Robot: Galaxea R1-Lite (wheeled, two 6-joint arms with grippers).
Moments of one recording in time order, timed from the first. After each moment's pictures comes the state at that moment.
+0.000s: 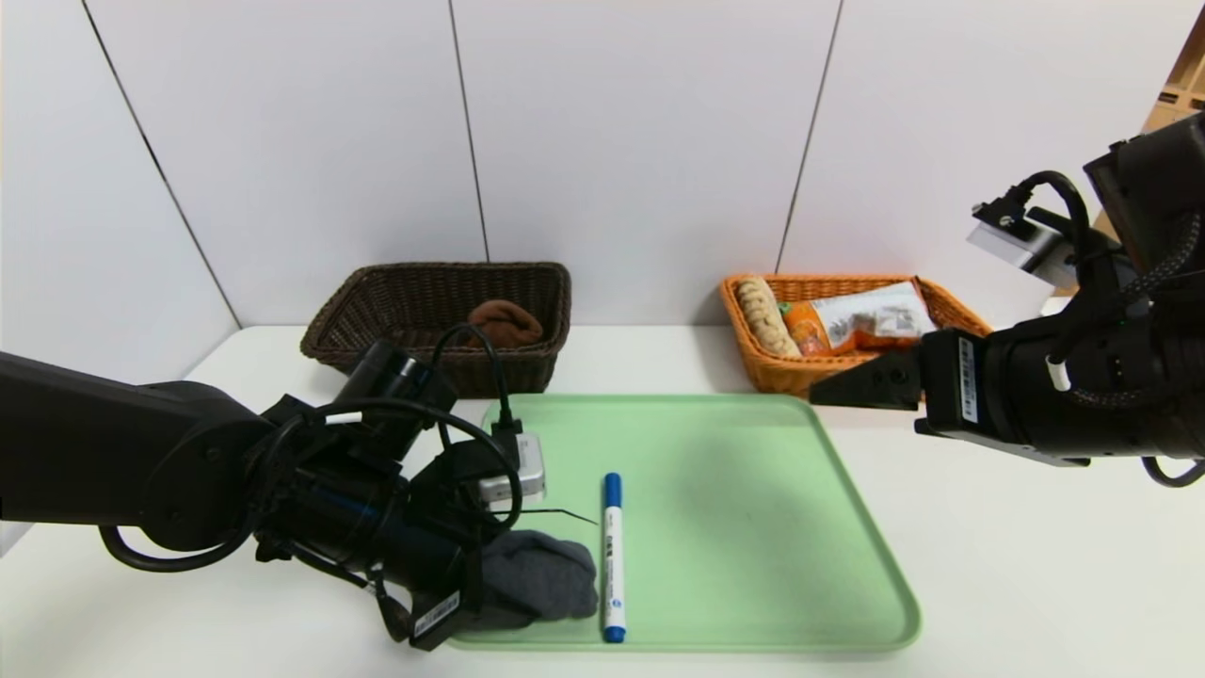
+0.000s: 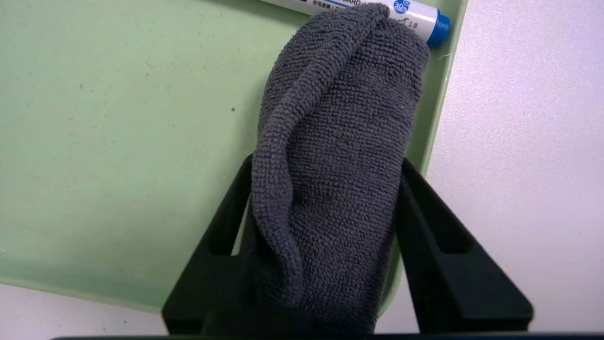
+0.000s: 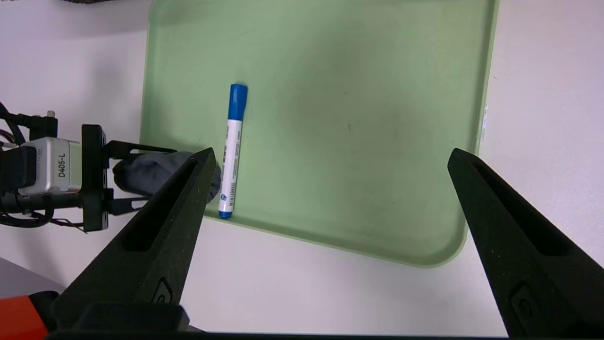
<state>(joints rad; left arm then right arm) -0.53 1.75 -0.90 0.13 -0.51 0.66 0.55 1.42 -1.19 0.47 -0.02 0.55</state>
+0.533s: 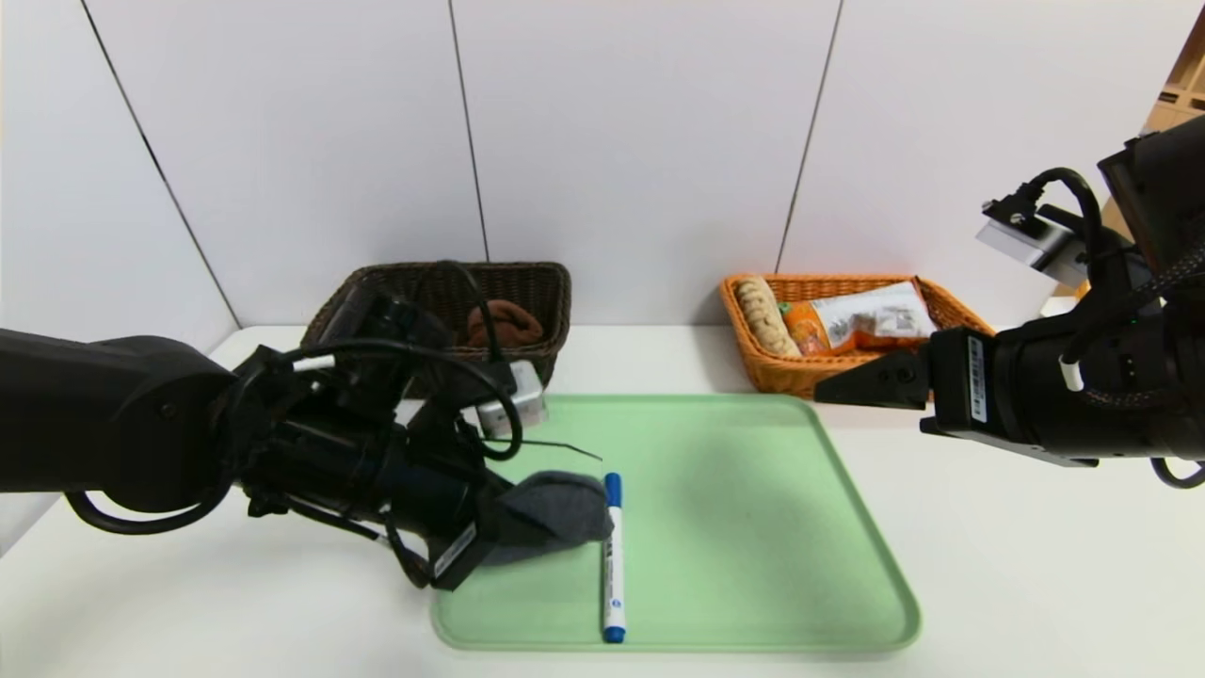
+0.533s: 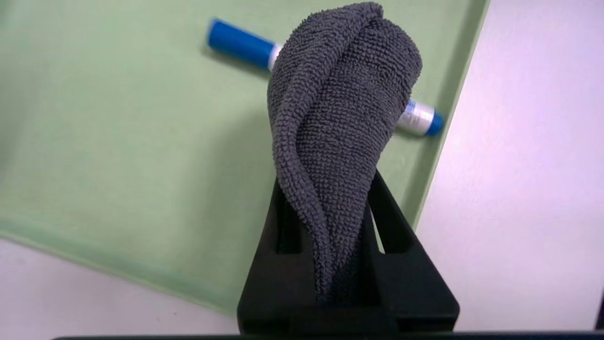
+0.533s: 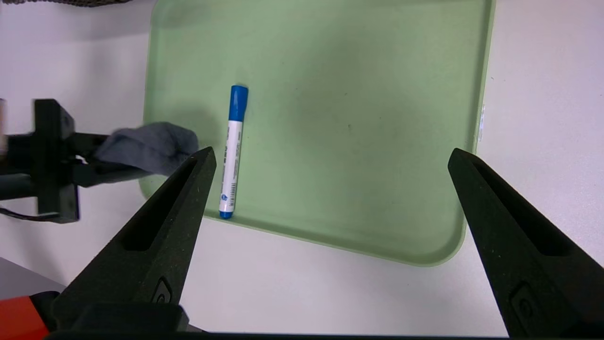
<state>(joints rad) -0.53 1.69 -1.03 0.13 -0.51 0.43 0.54 1.41 -1.19 0.47 -0.02 0.55</state>
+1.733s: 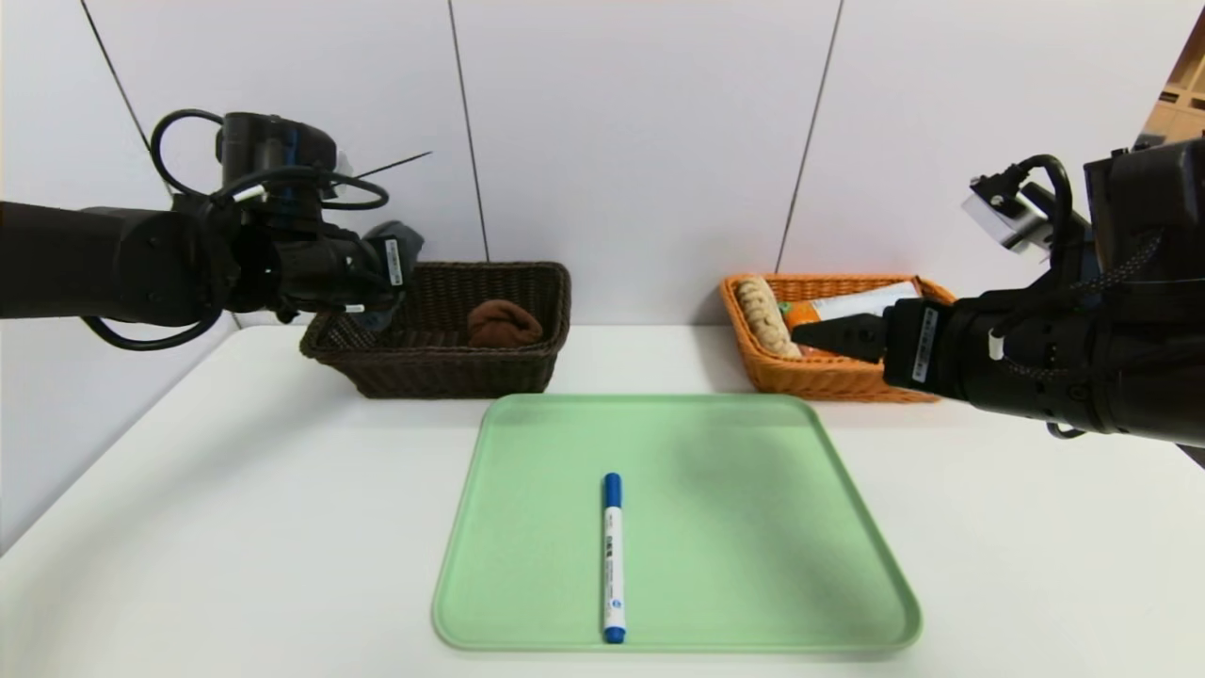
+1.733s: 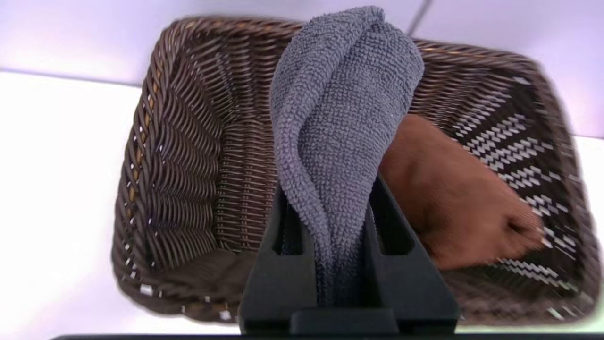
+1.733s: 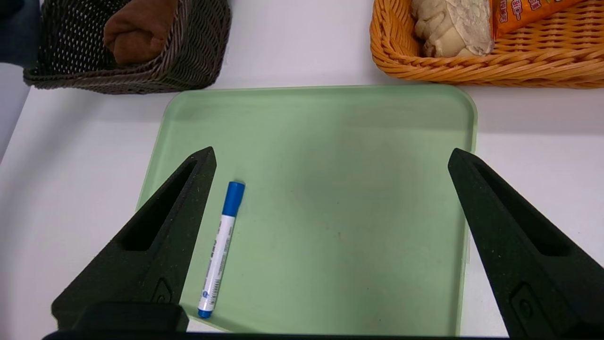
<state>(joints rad) -0.21 1.86 -1.41 -0.07 0.17 -0.25 0.49 1.44 -1.01 0.01 -0.07 0.44</state>
